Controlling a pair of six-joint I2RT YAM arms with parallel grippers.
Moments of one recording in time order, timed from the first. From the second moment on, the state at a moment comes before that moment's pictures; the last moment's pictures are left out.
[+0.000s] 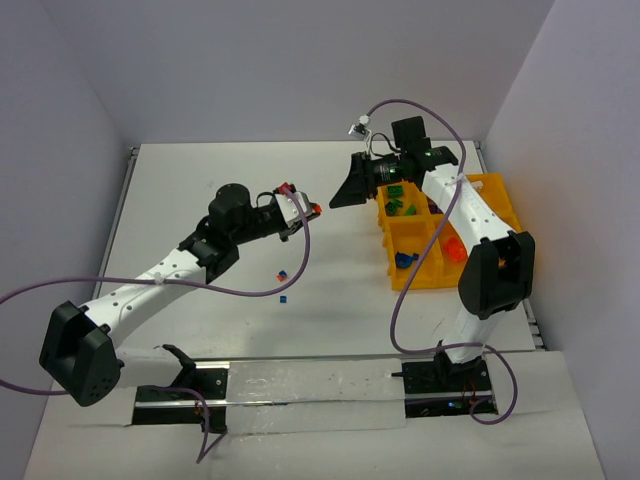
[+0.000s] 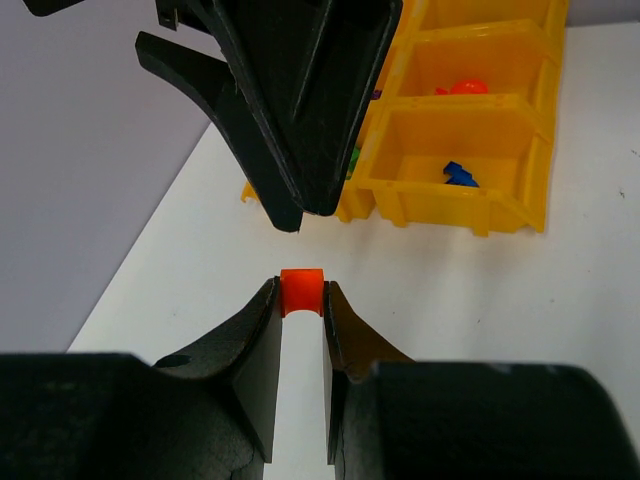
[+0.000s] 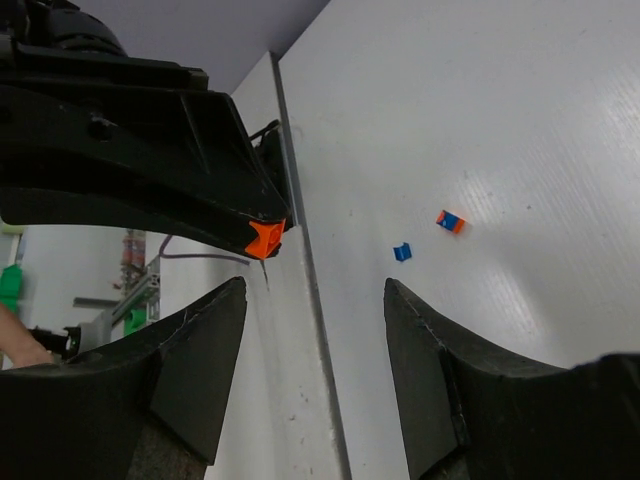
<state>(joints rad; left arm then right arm) -0.69 1.27 0.94 0.22 0.45 0.40 0.26 1.72 1.59 -0.70 -1.20 0.01</state>
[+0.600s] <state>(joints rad) -0.72 1.27 0.94 0.23 0.45 0.42 0.31 1.72 1.59 -0.66 -1.23 0.07</state>
